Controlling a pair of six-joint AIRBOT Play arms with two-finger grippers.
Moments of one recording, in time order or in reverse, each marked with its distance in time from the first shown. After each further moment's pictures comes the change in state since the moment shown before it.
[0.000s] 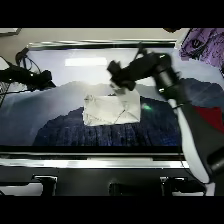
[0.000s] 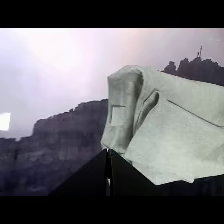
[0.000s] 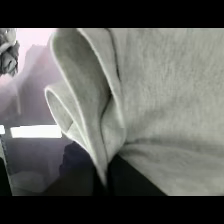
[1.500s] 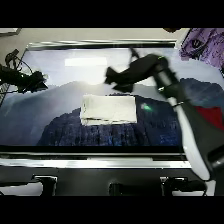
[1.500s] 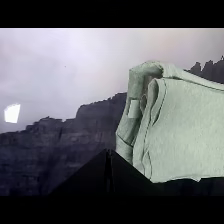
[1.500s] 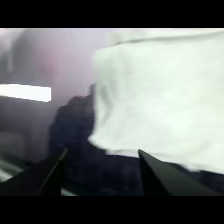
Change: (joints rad) left arm 0.065 0.016 0.000 0.019 -0.043 0.008; right arm -0.102 0.014 0.000 0.115 -0.149 -0.268
